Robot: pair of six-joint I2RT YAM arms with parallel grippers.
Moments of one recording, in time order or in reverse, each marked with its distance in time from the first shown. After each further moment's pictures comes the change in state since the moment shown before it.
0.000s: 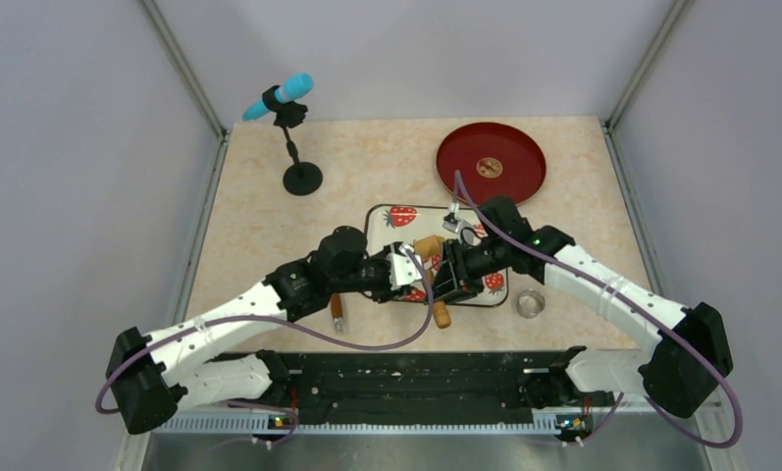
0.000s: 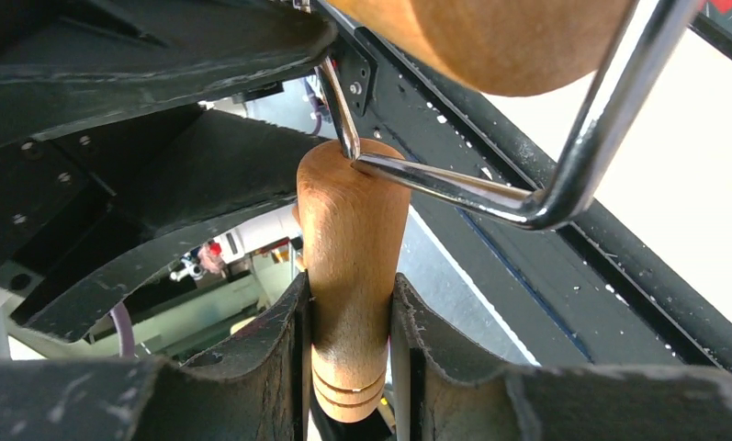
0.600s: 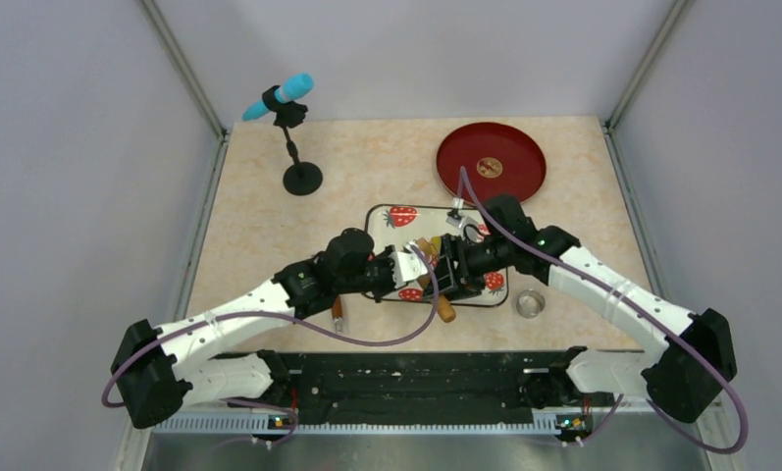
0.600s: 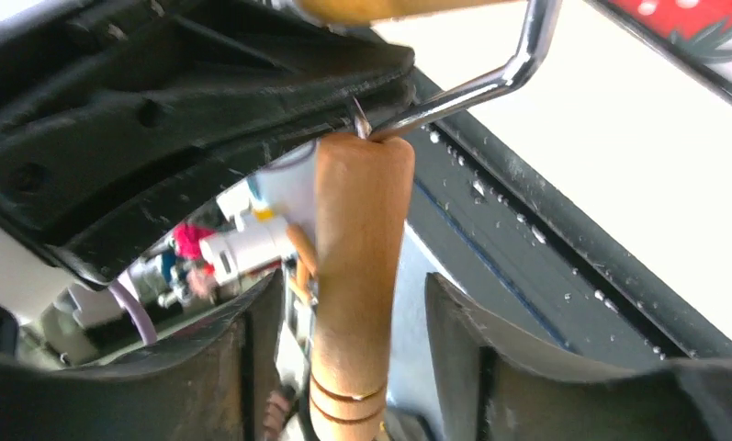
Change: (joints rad) left arm -0.001 0.052 -0.023 0.012 -0.049 -0.043; right arm 0.000 -0.018 0.004 -0.002 0.021 0.022
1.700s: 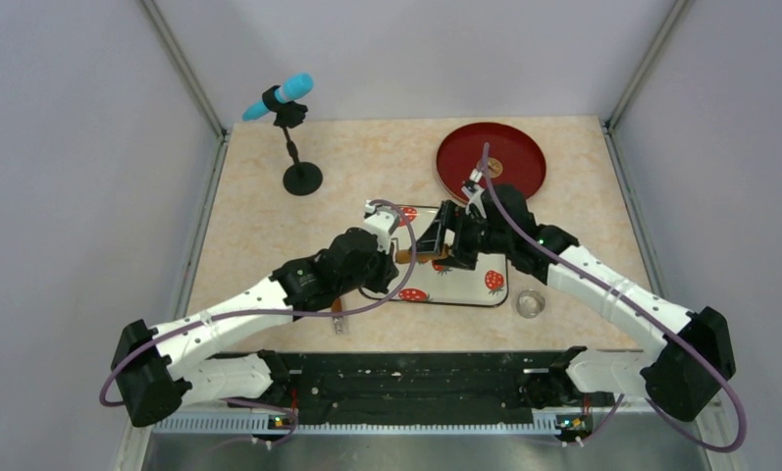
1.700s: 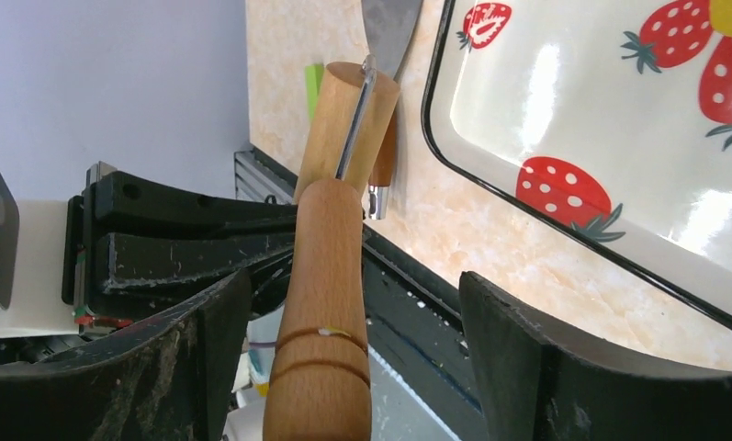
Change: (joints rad) left arm -0.020 0.001 0.064 -0.160 -0.426 -0.845; right arm 0.000 -0.013 0.009 0.251 0.389 0.173
